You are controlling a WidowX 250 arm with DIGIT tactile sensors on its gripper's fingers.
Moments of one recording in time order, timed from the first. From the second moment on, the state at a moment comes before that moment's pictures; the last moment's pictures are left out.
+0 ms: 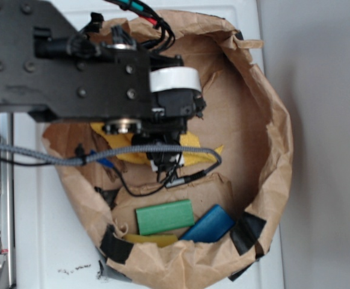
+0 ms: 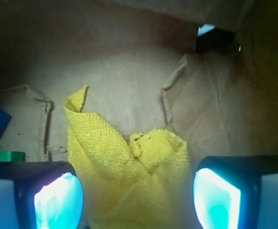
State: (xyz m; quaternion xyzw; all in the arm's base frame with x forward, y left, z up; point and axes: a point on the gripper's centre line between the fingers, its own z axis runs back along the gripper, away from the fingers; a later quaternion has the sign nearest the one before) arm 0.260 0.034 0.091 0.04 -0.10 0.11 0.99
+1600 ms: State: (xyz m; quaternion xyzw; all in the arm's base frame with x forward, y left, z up) arm 0.275 0.047 0.039 -0.05 -0.07 0.06 0.99
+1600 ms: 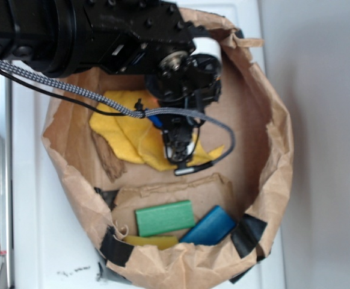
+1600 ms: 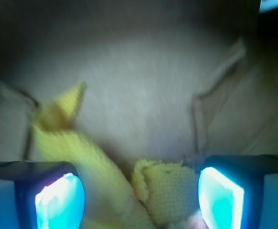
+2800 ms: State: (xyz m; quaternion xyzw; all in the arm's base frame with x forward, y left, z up) arm 0.289 0.051 0.019 -0.02 -0.06 0.08 1.00
